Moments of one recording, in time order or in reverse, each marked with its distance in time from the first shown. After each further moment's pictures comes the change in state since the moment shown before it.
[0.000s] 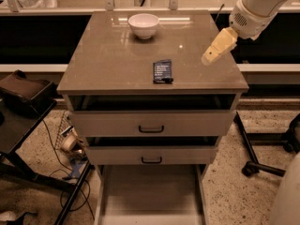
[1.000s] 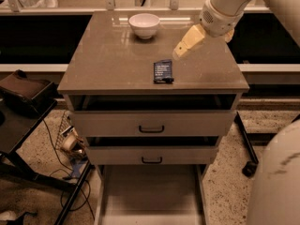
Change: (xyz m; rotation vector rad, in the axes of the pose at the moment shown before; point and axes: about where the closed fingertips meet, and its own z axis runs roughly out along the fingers) arm -0.052 0.050 0.020 -0.061 -0.017 0.083
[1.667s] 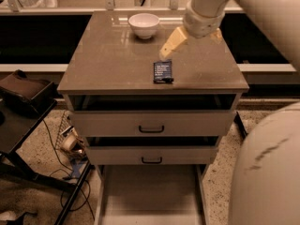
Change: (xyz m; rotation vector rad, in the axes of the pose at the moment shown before) arm -0.019 0.021 0.015 0.059 0.038 0.072
